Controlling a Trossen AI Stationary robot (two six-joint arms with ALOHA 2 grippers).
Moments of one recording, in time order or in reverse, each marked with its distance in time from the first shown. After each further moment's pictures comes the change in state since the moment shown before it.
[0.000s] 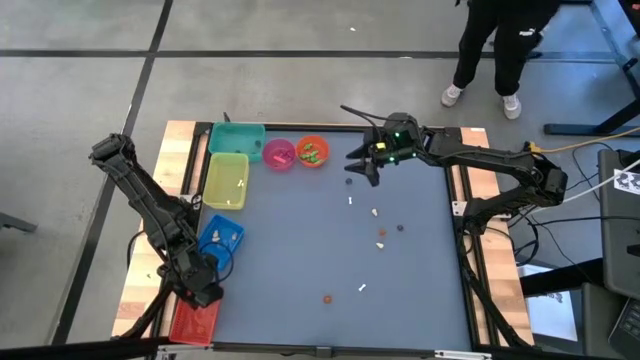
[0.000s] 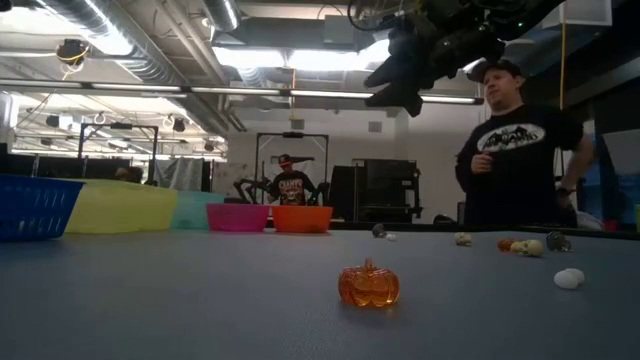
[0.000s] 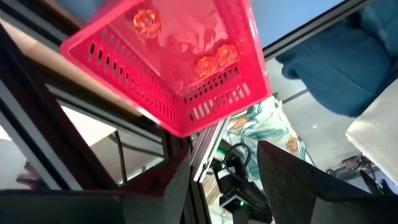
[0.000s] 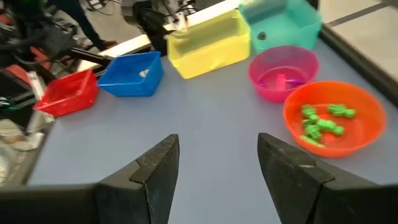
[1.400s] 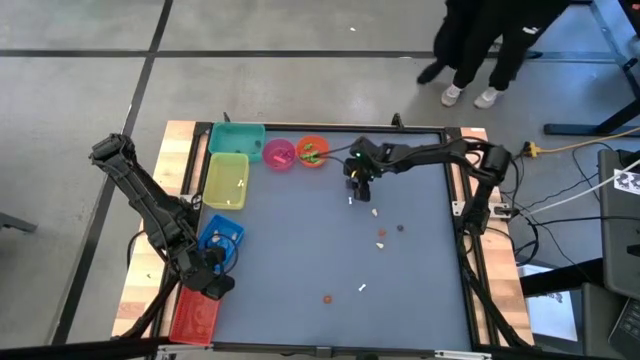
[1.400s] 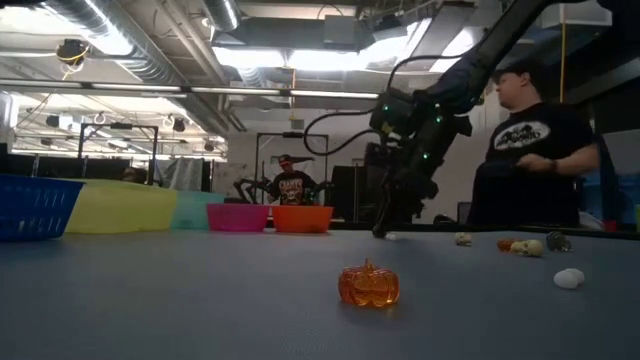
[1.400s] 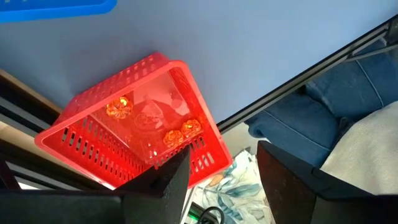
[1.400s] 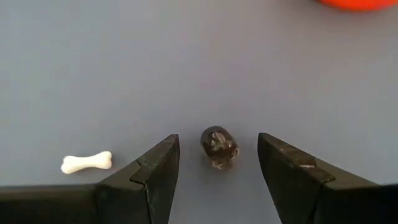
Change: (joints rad) left arm 0.001 0.000 0.000 0.004 -0.299 0.001; right arm -0.001 0.465 0.000 -0.069 0.249 -0.485
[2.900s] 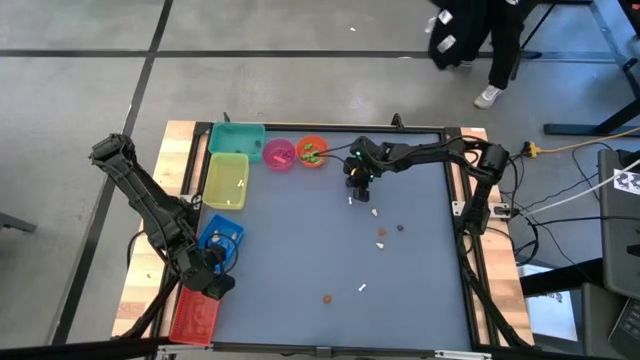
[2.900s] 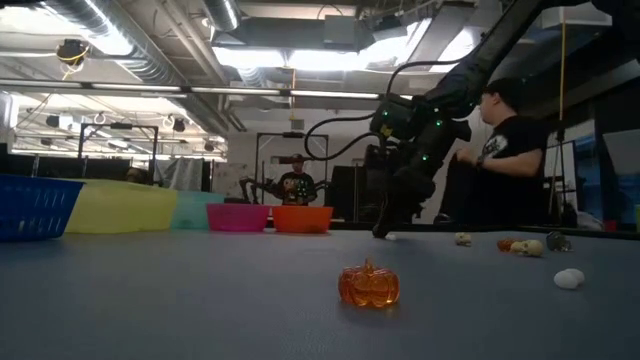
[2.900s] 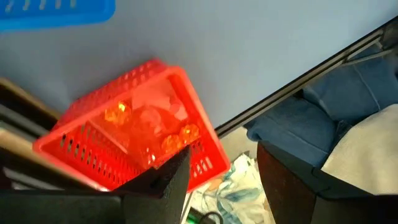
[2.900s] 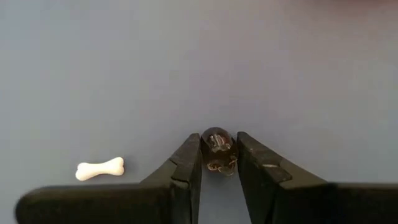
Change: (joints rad) left arm 0.000 0.000 0.000 0.000 -0.023 0.002; right arm -0.003 0.024 0.001 0.005 -0.084 0.064
